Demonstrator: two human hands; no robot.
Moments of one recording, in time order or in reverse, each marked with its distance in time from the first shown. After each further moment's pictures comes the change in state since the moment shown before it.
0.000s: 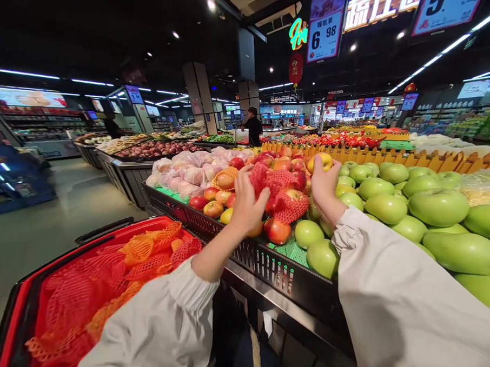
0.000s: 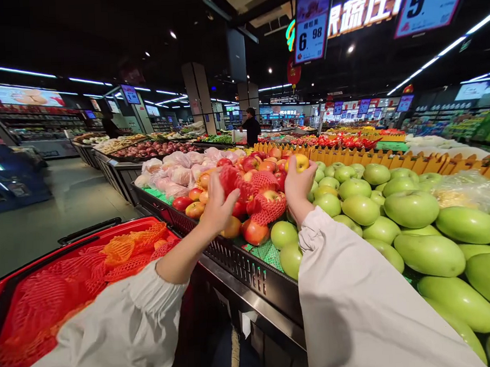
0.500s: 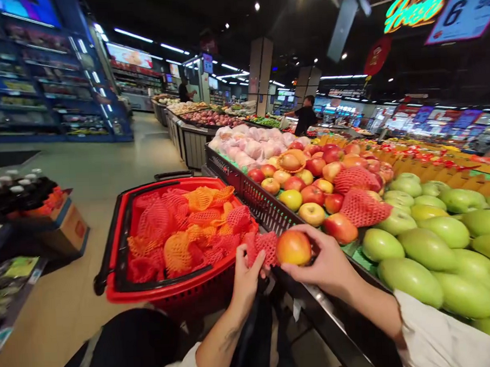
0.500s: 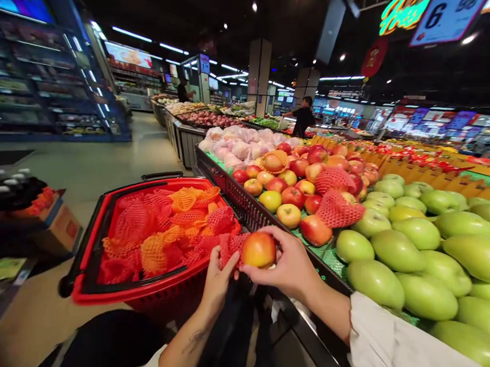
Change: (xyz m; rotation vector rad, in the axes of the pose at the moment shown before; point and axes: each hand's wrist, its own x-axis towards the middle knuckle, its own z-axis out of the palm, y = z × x) left_hand -0.227 -0.031 -0.047 -0.757 0.465 -0.941; right_hand -0.200 -0.044 -0.016 0.605 -1.054 -0.368
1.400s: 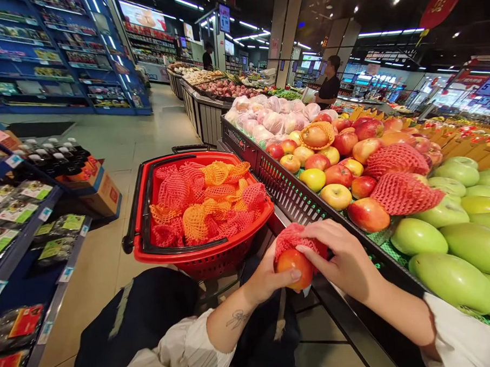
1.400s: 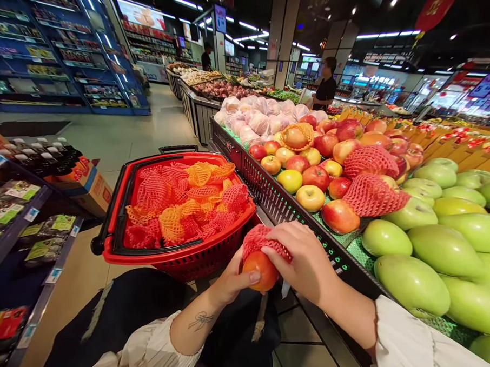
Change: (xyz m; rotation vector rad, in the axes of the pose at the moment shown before) left_hand -0.033 0.024 -0.003 -0.199 -0.514 -0.171; right_hand -0.007 0.021 0.000 -0.389 -0.090 -0.414
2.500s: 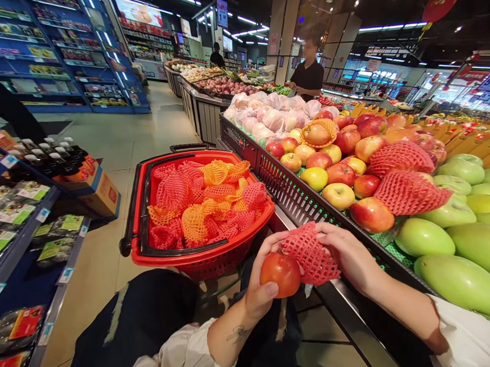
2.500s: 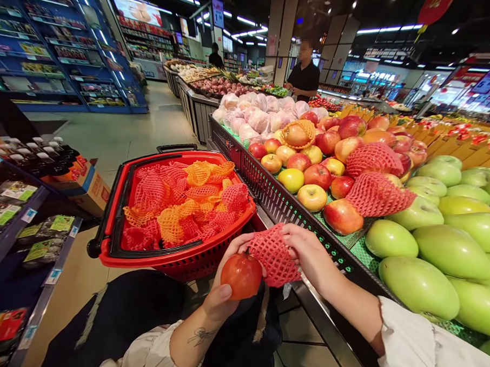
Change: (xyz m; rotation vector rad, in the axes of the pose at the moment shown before) left_hand -0.015 0.000 0.008 -0.132 0.055 0.249; right_hand 0.007 -0.001 0.007 0.992 -0.052 0.780
